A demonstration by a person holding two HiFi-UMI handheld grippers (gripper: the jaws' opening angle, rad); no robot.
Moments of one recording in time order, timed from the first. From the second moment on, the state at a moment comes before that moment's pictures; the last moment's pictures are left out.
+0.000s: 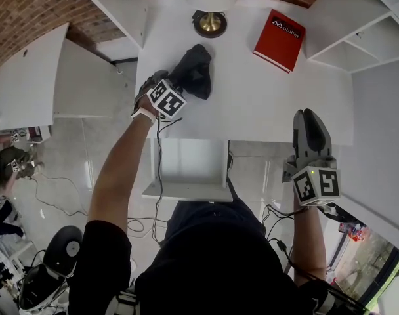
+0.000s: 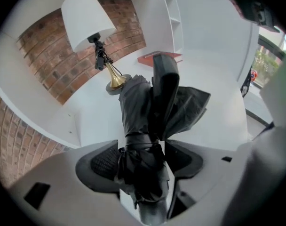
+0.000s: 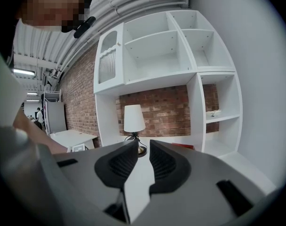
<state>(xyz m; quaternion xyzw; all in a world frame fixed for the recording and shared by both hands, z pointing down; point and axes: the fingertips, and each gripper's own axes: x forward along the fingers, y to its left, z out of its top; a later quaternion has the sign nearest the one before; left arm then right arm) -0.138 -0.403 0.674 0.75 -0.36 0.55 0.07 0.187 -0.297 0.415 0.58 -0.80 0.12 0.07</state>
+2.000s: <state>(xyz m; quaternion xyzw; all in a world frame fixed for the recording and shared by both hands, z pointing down) -0.184 -0.217 0.146 0.81 -0.58 -0.07 -0.05 0.077 -0.223 0.162 0.55 -0.83 -0.10 -0.04</state>
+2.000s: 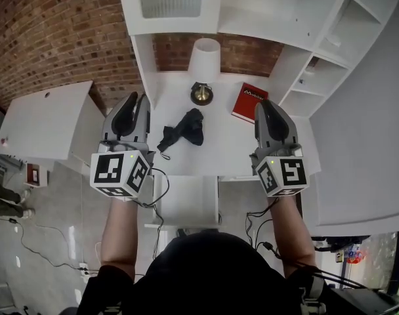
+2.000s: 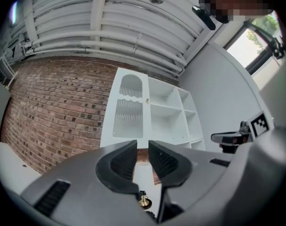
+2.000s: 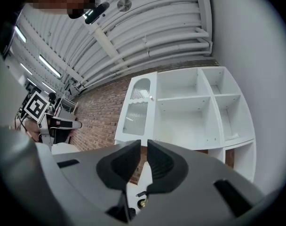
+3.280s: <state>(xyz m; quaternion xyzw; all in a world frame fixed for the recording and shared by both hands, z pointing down) -0.153 -0.228 0.165 0.82 -0.57 -0.06 -0.04 0.107 -0.224 0.160 0.56 -0.82 -0.10 -0.07</state>
